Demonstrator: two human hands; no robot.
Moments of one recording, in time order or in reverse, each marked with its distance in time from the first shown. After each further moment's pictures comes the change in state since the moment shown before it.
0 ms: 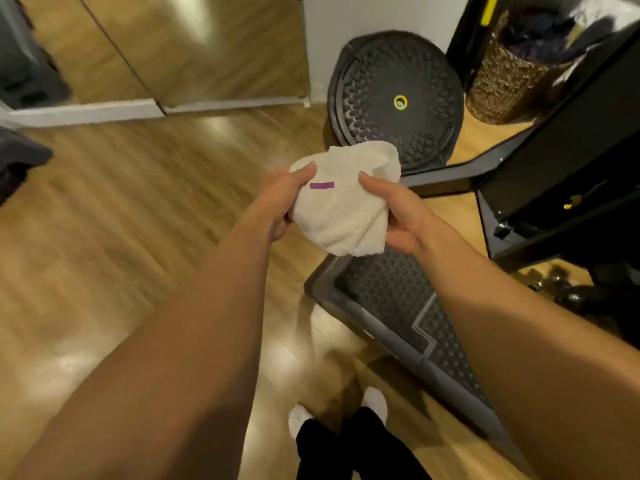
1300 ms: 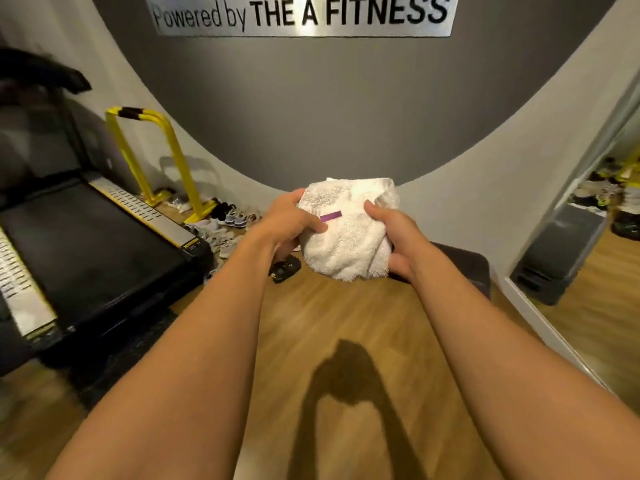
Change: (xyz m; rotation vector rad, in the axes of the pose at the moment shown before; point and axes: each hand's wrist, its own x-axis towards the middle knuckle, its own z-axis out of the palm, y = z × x) left_hand -0.391 0.163 -0.771 -0.396 1.187 0.444; right_hand -0.015 0.277 0.930 -0.682 -1.188 0.354
